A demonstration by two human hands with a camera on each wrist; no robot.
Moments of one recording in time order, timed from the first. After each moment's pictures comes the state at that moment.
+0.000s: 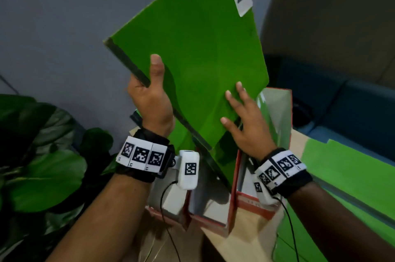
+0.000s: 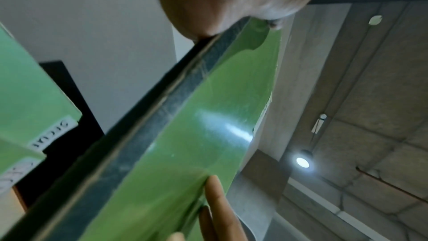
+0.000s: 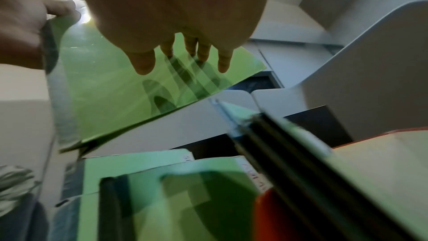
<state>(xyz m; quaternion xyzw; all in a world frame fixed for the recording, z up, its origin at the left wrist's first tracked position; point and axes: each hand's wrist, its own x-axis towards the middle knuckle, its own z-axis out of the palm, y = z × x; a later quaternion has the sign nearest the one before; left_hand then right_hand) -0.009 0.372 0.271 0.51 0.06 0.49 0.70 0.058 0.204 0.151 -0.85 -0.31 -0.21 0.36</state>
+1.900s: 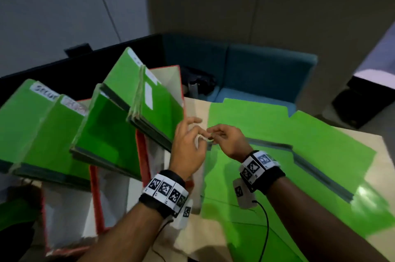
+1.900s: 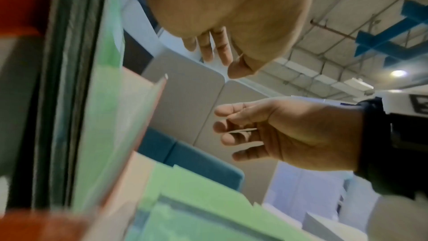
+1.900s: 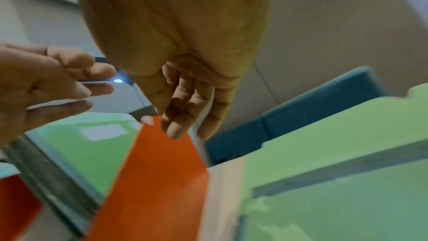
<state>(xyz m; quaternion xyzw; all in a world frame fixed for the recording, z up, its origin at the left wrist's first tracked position) -0.002 0.159 0.074 0.86 -0.24 0.16 0.42 -0.001 0.004 0.051 -0.80 0.06 0.00 0.59</state>
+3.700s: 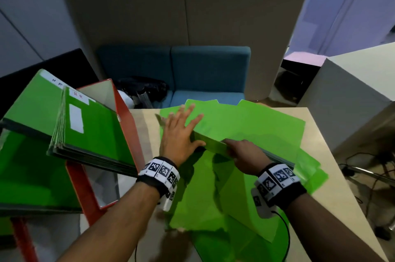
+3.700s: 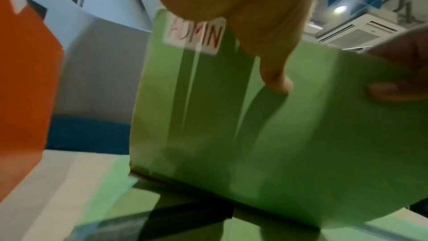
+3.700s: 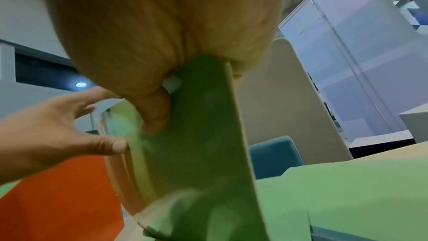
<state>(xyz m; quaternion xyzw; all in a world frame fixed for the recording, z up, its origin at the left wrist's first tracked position) 0.022 0.039 0.049 0.87 -0.44 0.15 0.17 -0.121 -0.135 0.058 -0.97 0.09 0.05 0.20</state>
